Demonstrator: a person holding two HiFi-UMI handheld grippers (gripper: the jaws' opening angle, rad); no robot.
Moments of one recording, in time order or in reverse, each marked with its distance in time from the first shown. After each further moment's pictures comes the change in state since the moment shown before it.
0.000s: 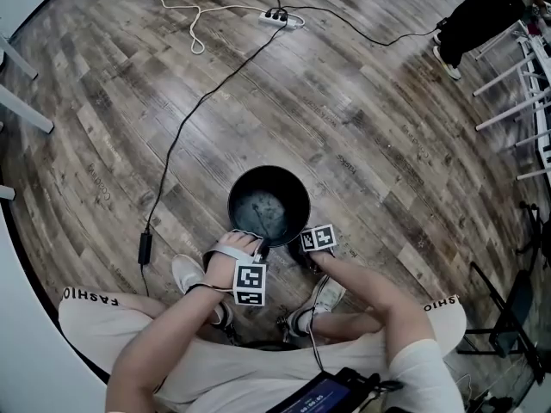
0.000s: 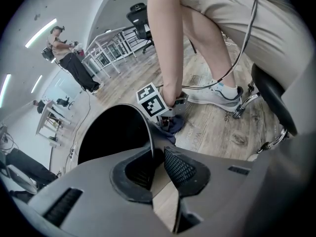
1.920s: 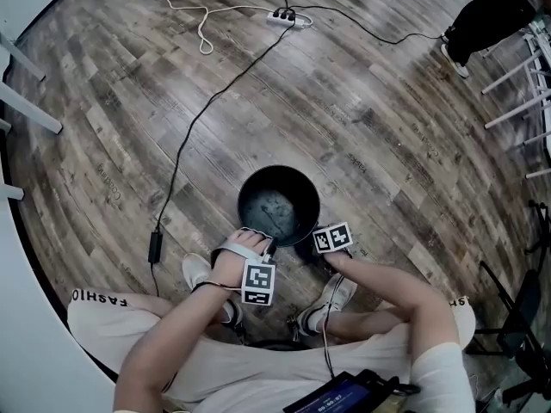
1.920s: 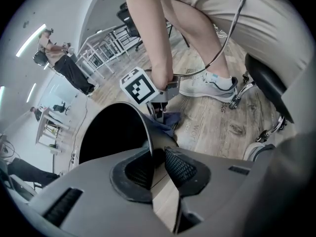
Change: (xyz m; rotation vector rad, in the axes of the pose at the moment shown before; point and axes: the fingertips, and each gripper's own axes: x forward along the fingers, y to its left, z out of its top) left arm -0.003 -0.004 -0.011 0.089 0.035 -0.004; right arm -0.036 0.036 0.019 -0.067 0.002 0.063
